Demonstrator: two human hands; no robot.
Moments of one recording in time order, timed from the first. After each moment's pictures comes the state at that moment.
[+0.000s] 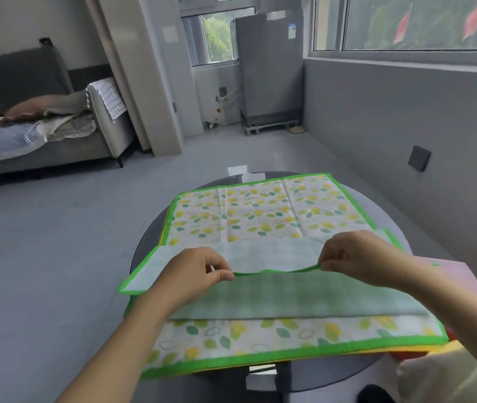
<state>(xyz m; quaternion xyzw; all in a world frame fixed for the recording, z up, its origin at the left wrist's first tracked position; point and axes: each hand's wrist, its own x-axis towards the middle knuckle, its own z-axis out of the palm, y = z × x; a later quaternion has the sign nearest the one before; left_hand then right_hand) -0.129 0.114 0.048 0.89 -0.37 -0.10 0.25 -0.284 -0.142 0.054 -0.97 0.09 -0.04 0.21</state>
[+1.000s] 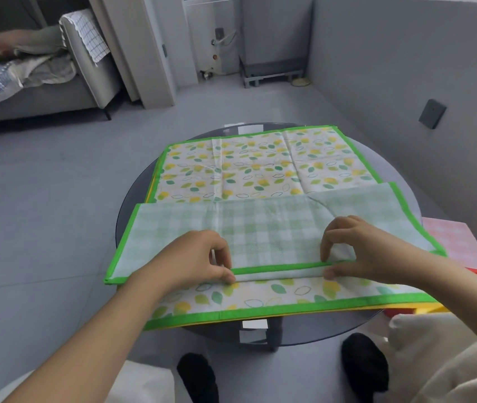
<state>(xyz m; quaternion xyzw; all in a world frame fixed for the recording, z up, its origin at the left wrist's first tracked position) -0.142 0.116 0.014 0.88 -0.40 -0.19 0.16 -0.303 -0.135 0.009 -0.97 0.03 0.03 0.22</state>
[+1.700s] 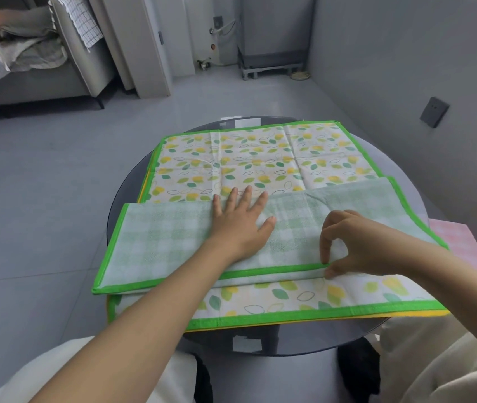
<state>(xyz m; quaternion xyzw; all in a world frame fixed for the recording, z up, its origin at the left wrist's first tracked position) -0.120 0.024 -0.037 0.91 -0.40 -0.09 0.05 -0.277 -0.130 0.016 -0.98 0.06 0.10 0.16</state>
